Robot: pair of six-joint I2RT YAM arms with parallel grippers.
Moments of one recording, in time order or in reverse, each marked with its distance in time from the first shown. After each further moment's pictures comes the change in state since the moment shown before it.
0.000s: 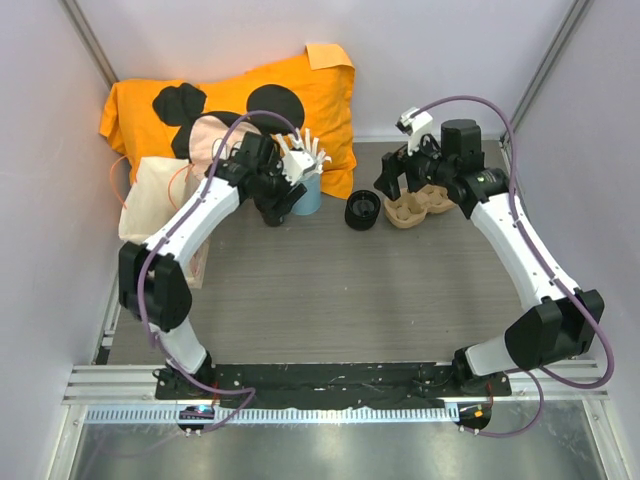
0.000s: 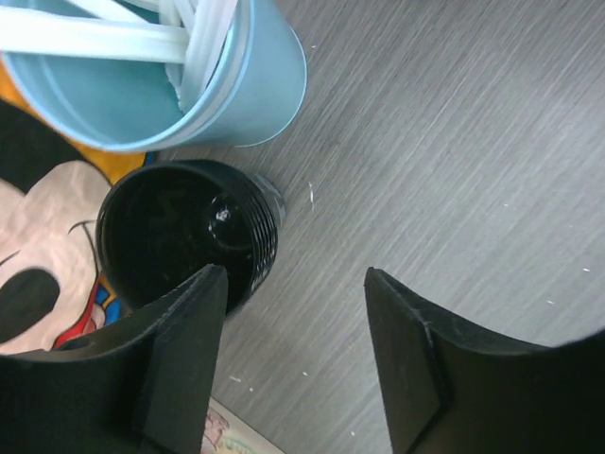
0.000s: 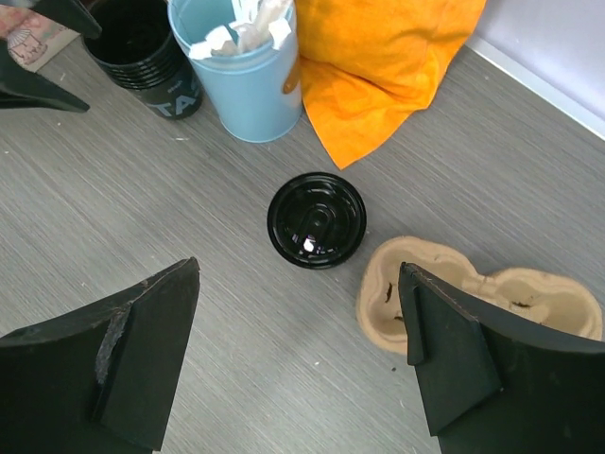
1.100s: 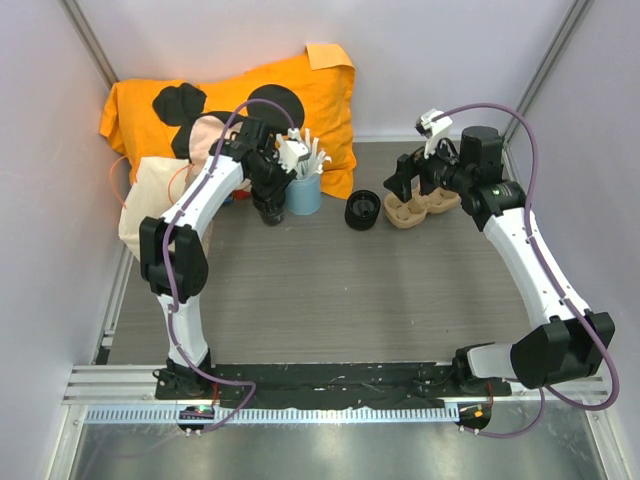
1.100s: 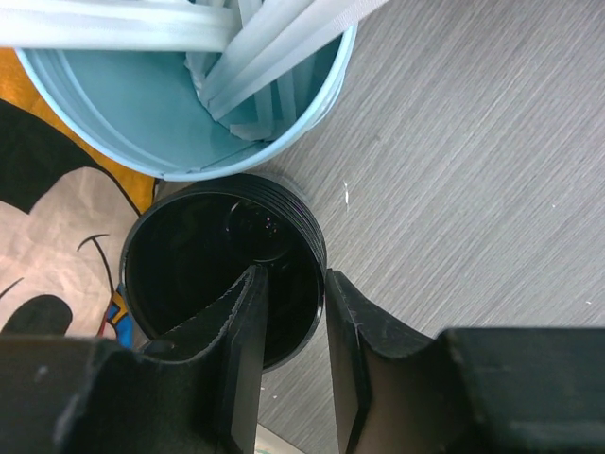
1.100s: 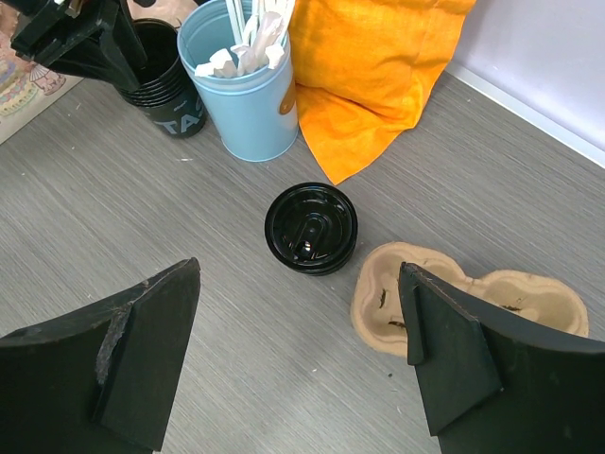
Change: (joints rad) left arm 0.083 0.254 0.268 -0.159 0.058 0.052; right arm -0.074 -0.102 -0.109 0.092 -0.081 0.027
